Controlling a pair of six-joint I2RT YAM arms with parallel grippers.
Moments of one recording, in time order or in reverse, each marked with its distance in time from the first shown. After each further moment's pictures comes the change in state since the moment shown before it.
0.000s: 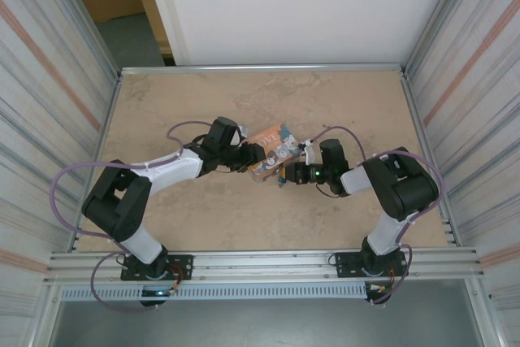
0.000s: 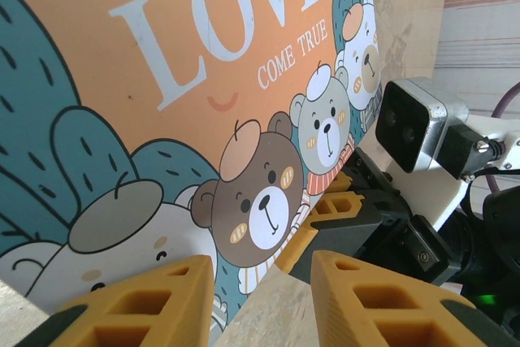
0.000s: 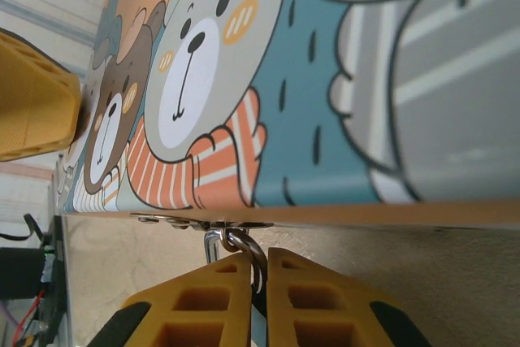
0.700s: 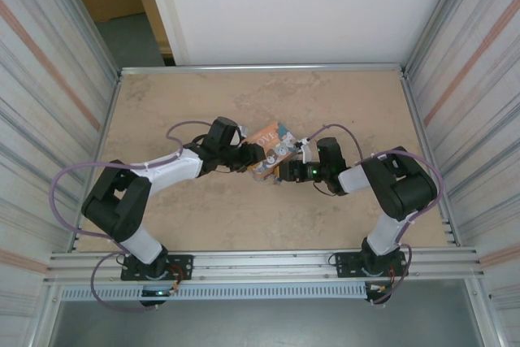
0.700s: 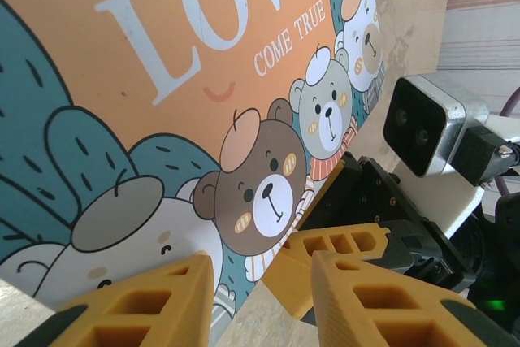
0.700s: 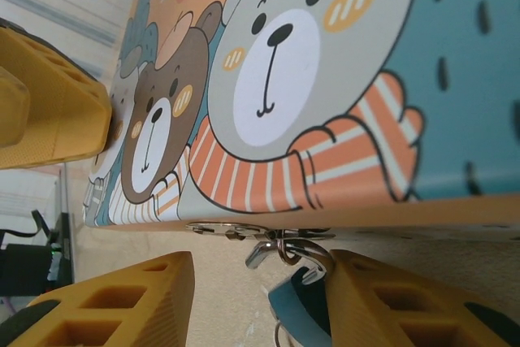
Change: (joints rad) left arm 0.000 -0.002 0.000 -0.003 -0.007 0.003; right arm 0.018 0.005 0.022 0.011 -0.003 0.000
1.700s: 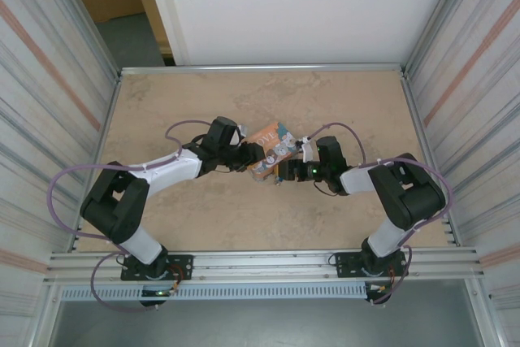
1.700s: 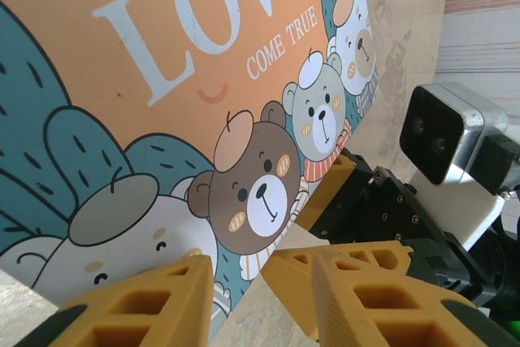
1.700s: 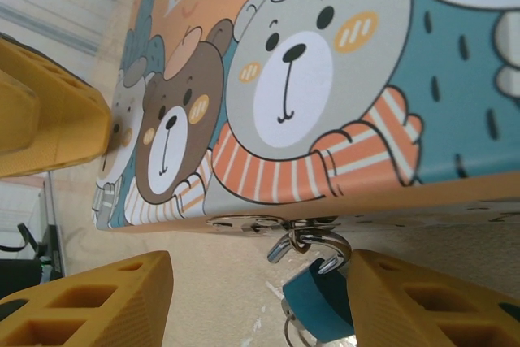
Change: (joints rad) left arm 0.000 -0.016 0.000 -0.008 -0.015 0.005; right arm 0.016 -0.082 0.007 -0.108 0.073 0.007
